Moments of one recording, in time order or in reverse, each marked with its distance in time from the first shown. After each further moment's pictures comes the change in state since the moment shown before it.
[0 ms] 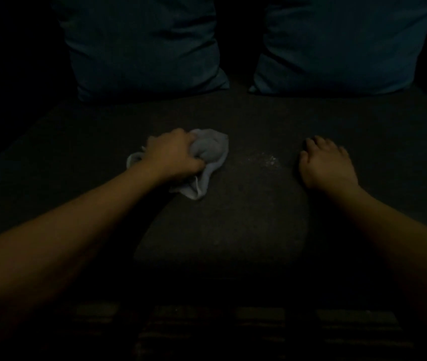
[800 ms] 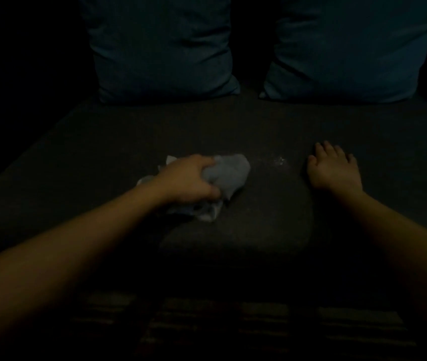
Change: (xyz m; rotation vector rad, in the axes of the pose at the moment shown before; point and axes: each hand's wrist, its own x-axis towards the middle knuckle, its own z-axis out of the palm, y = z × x) left_hand -0.059 0.003 -0.004 -0.298 -0.198 0.017; right_hand -0.012 -0.004 -0.003 0.009 -0.044 0.058
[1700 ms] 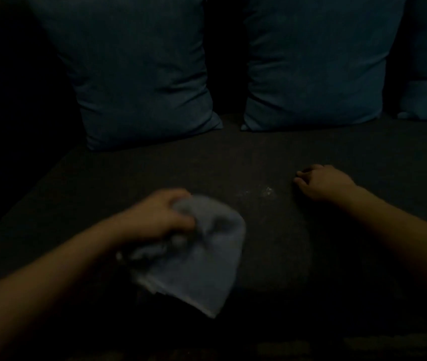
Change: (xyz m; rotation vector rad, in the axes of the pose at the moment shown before) left_hand -0.029 -0.002 -0.039 -0.394 -0.120 0.098; right_hand 0.020 0.009 -0.038 -0.089 -0.187 -0.092
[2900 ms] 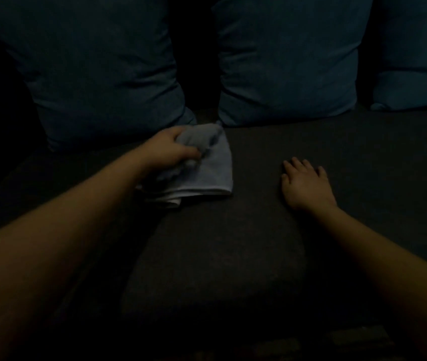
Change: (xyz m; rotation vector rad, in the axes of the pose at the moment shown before) left_hand 0.149 0.040 -0.008 0.094 0.198 0.047; right_hand 0.006 0.019 0.041 0.116 0.253 0.095
